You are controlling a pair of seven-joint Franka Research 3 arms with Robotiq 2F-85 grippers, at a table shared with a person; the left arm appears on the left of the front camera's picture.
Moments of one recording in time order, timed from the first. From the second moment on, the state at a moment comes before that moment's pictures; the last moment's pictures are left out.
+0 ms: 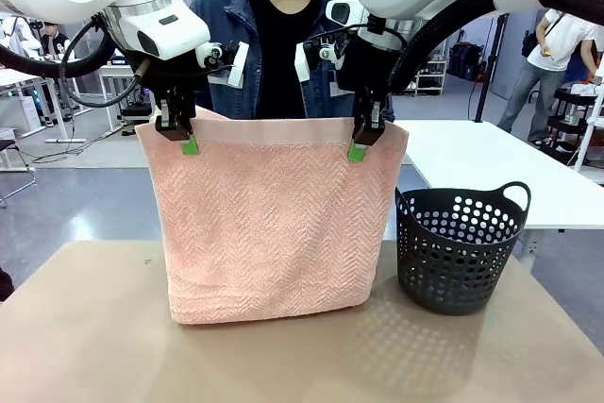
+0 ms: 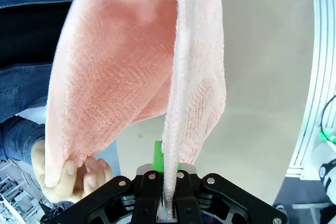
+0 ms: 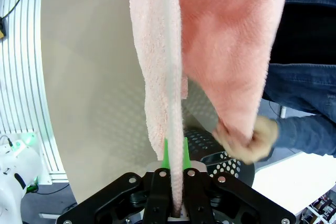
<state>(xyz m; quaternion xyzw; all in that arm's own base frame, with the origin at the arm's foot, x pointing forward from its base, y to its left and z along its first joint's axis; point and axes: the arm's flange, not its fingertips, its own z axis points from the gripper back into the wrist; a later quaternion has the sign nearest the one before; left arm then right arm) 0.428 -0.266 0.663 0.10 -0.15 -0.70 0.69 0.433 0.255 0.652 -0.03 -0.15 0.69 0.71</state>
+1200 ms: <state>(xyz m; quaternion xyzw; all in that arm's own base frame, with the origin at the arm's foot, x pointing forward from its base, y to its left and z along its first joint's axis) 0.428 -0.266 0.663 0.10 -0.15 -0.70 0.69 0.433 0.255 0.652 -0.03 -0.15 0.69 0.71</state>
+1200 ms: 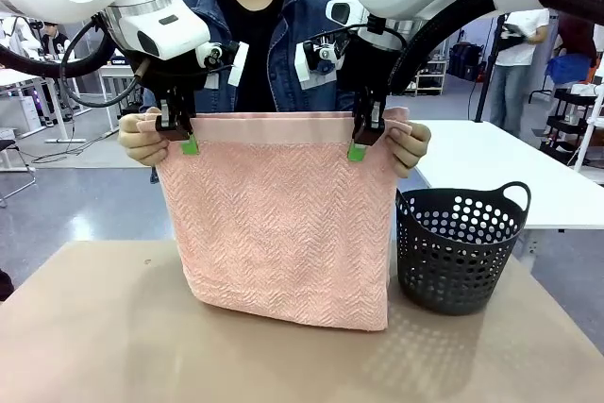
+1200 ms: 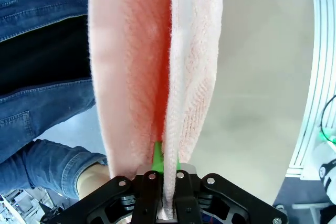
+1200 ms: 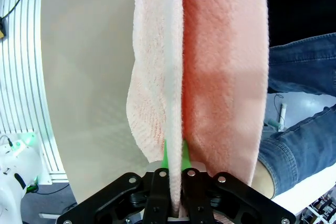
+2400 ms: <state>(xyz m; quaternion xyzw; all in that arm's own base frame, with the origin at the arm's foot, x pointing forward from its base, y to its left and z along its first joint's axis) 0.428 -0.266 0.664 0.10 -0.15 -0.70 0.69 0.433 0.255 0.653 -0.03 -0.15 0.69 0.71</state>
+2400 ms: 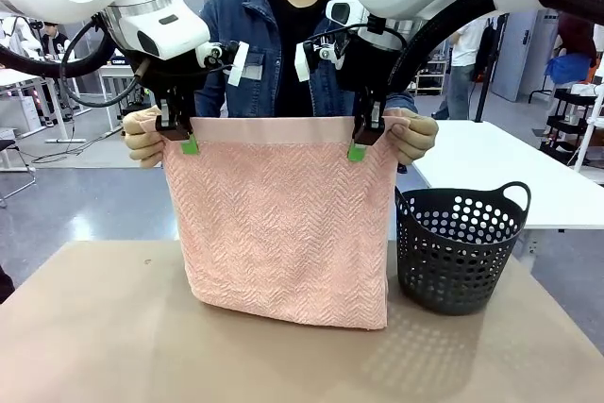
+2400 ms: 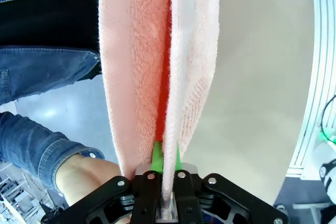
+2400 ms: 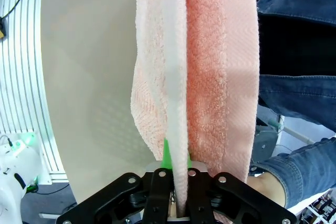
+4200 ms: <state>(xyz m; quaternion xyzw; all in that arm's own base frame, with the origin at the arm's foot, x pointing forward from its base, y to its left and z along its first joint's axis) 0.379 -0.256 0.753 0.15 -0.27 -0.68 0.66 0.389 0.237 0.739 -0.08 -0.23 0.70 0.67</state>
